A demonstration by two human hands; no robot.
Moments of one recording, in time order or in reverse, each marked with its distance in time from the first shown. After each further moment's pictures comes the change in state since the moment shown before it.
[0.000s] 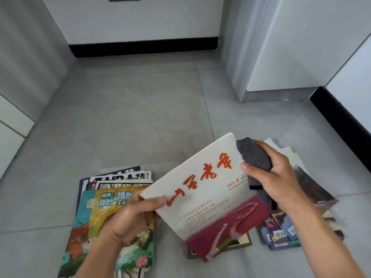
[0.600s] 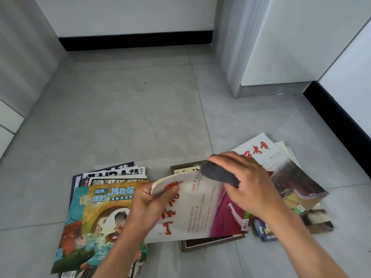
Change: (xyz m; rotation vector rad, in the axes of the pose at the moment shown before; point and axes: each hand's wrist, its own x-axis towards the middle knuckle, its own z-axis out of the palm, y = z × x) left_hand 0.014 -0.026 0.041 0.329 0.335 0.227; right_hand -0.017 0.013 0.023 -0.742 -0.180 -0.438
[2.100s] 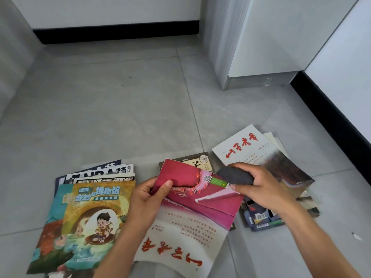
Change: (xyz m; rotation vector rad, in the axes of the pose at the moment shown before) left_hand 0.009 -0.021 0.021 0.004 0.029 -0.071; right_hand -0.038 0.061 -0.009 0.515 -0.214 0.581
